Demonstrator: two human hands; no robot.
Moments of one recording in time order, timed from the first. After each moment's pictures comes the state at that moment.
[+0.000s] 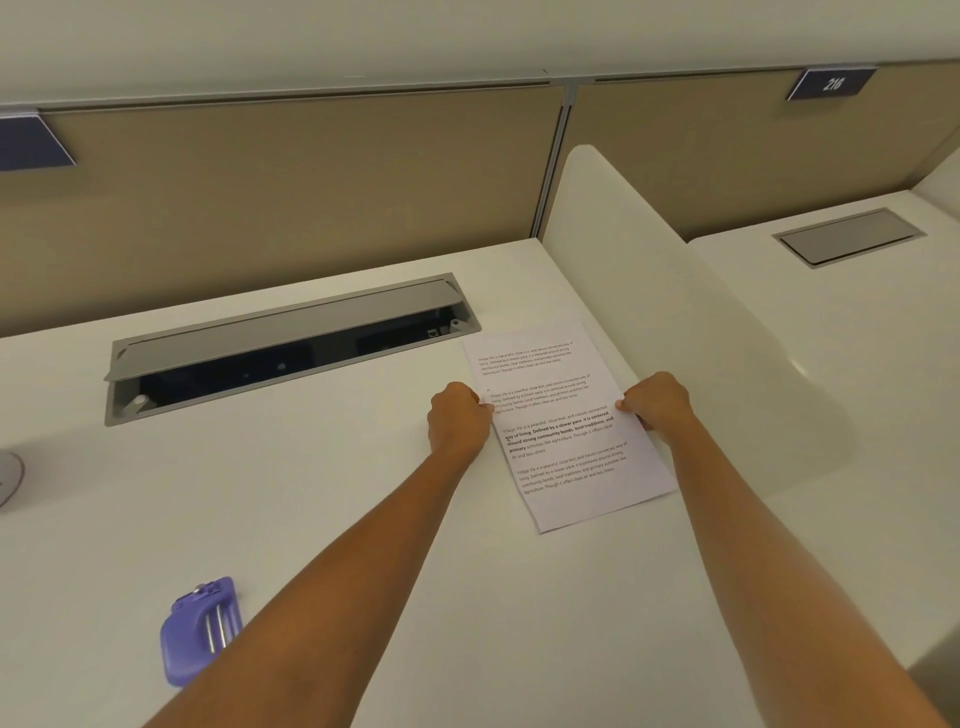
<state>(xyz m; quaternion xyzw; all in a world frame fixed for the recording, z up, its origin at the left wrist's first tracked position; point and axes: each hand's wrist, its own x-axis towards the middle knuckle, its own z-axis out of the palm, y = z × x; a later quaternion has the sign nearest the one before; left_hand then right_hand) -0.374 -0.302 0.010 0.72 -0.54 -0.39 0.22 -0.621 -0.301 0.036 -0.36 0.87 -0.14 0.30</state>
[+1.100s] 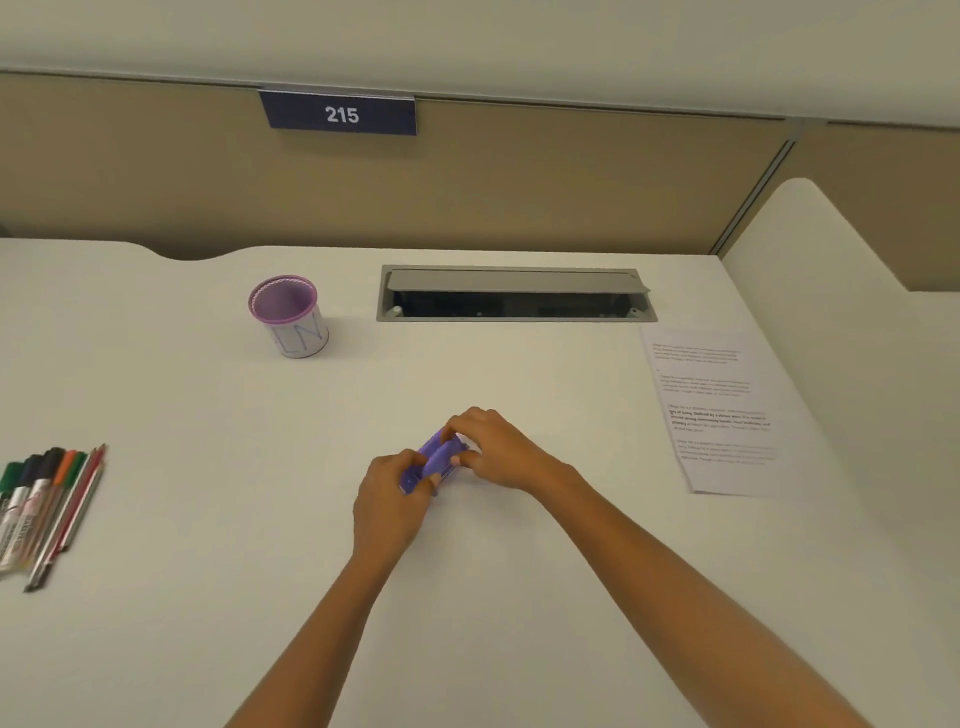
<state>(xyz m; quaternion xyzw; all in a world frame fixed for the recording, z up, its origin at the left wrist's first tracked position) -0.097 -0.052 0.026 0.77 -0.45 -0.30 0.34 -0.236 -0.161 0.036 -0.84 0.41 -0.04 0.35</state>
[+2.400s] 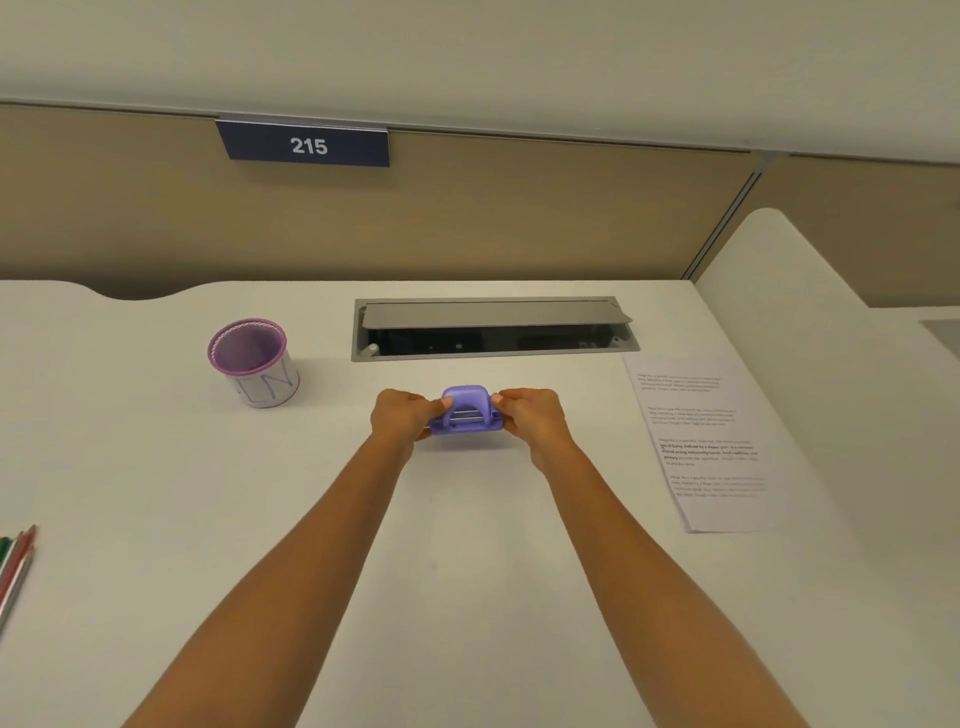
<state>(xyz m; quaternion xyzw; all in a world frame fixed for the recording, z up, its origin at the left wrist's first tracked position) -0.079 -0.234 0.046 0.76 -0.30 -0.48 0.33 -0.243 -0.252 0.047 -0.42 0.69 -0.30 0.50</state>
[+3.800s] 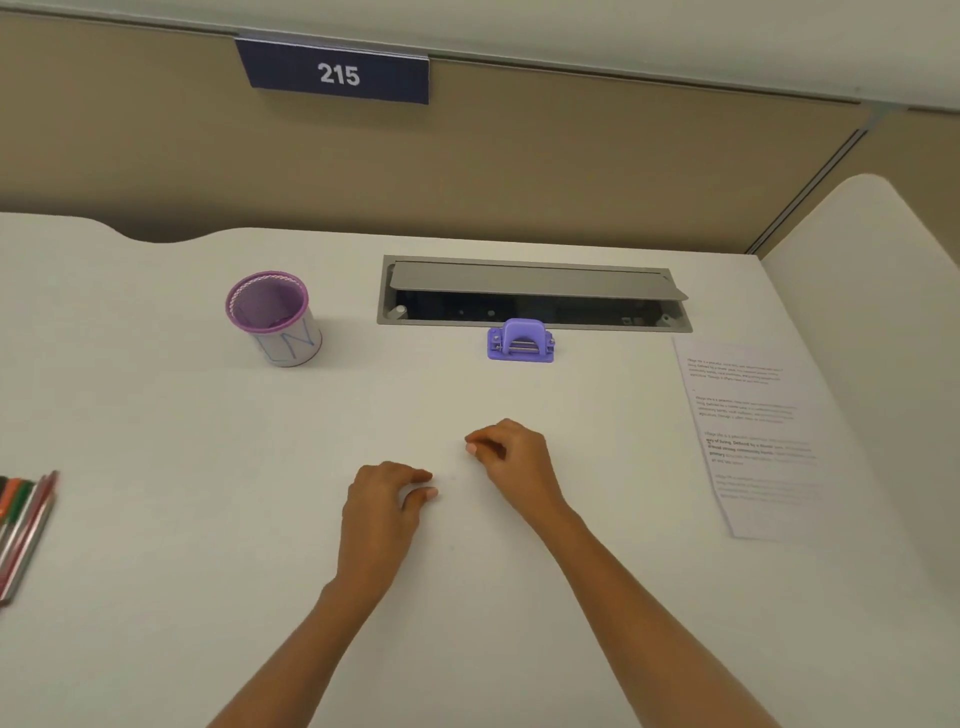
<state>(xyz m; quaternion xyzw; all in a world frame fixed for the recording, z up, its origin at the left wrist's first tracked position) -0.064 -0.091 -0.002 0.77 -0.52 -0.25 0.27 -0.221 -0.188 -0.003 -0.71 0.56 -0.22 0.37</state>
